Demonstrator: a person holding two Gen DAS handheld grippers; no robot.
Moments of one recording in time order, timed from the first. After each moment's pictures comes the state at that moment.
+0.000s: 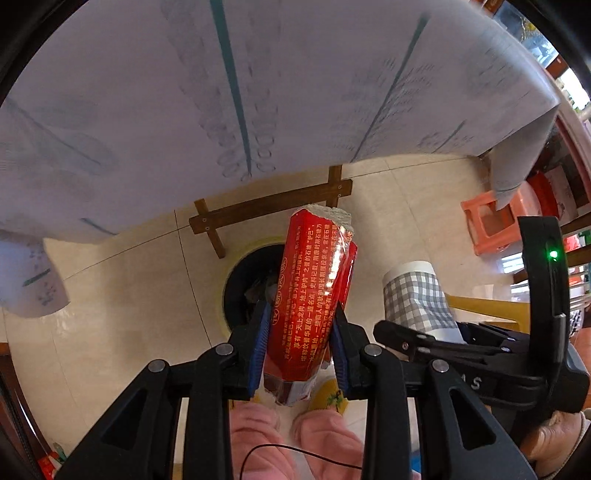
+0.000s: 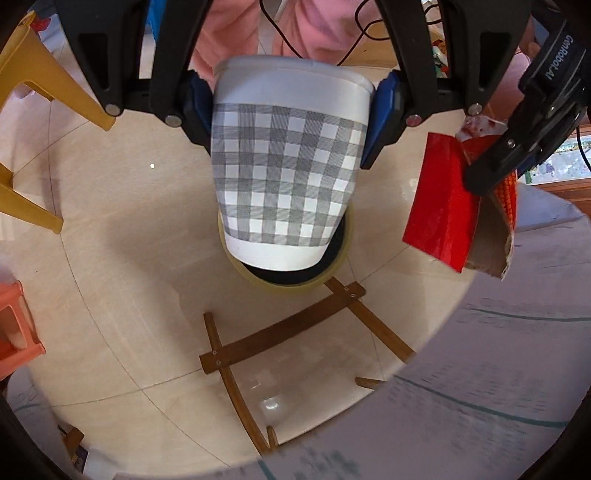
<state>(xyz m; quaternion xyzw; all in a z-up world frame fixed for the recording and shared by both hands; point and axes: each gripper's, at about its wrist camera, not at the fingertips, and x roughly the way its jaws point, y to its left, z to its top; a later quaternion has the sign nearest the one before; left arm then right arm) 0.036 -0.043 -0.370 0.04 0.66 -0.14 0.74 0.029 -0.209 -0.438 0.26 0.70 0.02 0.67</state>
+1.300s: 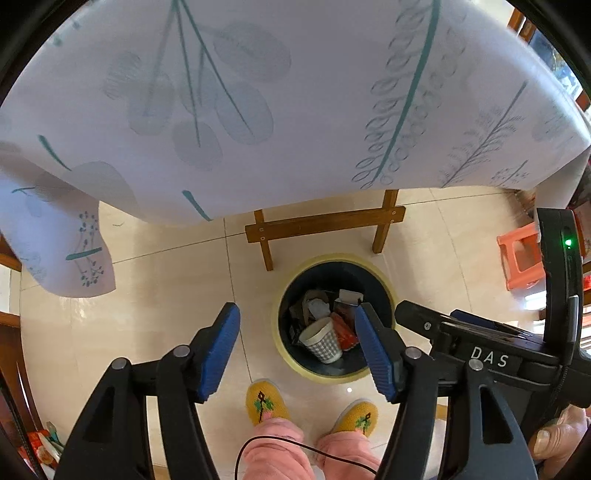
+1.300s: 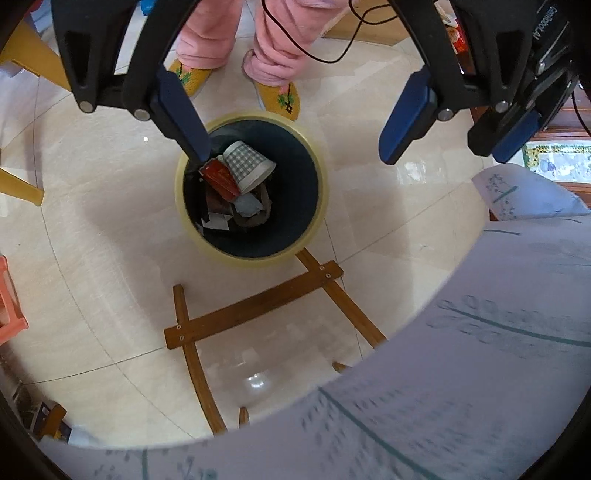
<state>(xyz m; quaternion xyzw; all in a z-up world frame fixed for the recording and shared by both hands) 0.028 0.036 -0.360 0.02 0.62 -0.06 0.78 0.042 -0.162 -0.417 0.25 0.66 0.03 0.71</state>
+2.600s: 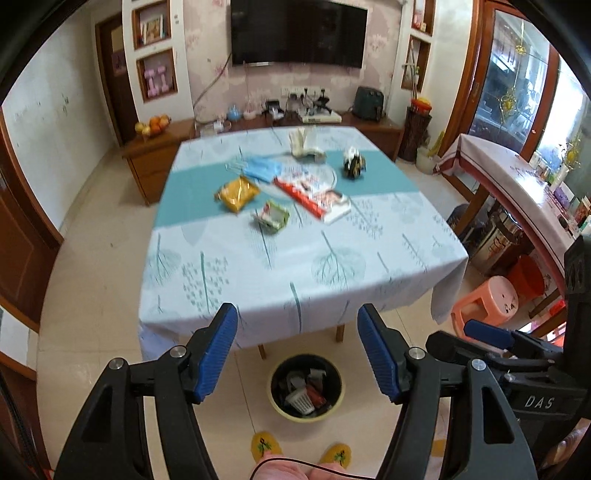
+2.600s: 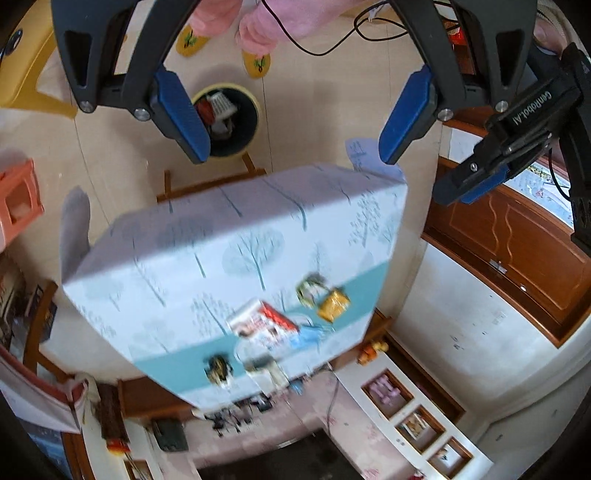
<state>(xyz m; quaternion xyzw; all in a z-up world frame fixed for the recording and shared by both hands) 0.010 0.008 -0.010 0.03 0.47 -0.10 0.88 0.015 -0.204 -0.064 0.22 0.48 0.11 0.84</state>
